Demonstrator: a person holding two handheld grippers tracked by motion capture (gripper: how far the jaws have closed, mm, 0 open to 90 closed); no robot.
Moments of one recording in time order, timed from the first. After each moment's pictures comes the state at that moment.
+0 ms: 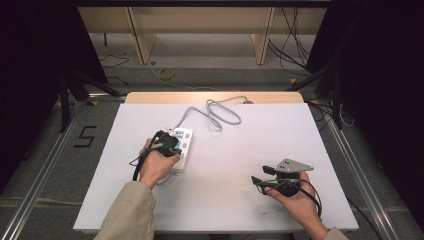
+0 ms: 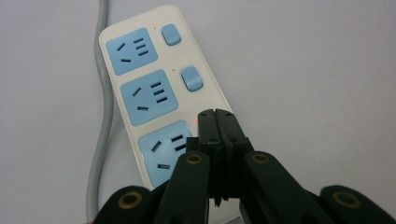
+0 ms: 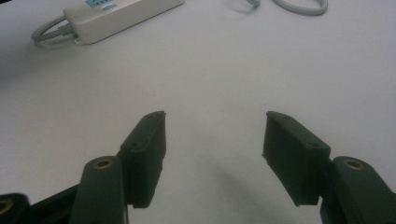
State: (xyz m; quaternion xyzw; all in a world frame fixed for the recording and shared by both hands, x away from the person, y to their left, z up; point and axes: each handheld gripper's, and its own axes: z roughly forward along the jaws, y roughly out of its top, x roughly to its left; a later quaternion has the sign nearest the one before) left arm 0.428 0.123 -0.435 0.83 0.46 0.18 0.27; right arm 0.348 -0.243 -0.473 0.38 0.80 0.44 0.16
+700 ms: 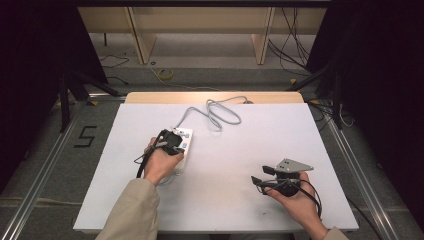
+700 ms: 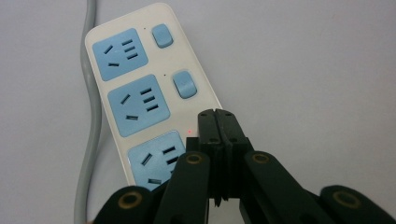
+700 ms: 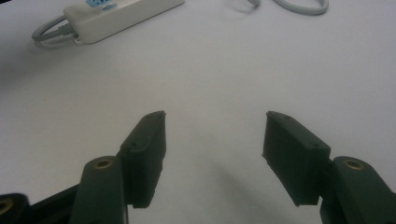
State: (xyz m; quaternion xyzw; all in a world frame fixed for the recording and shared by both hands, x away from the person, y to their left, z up) left arm 0.437 0.114 -0.441 0.84 0.45 0.17 0.26; right arm 0.348 -0.243 -0.473 0.38 0.80 0.44 0.16
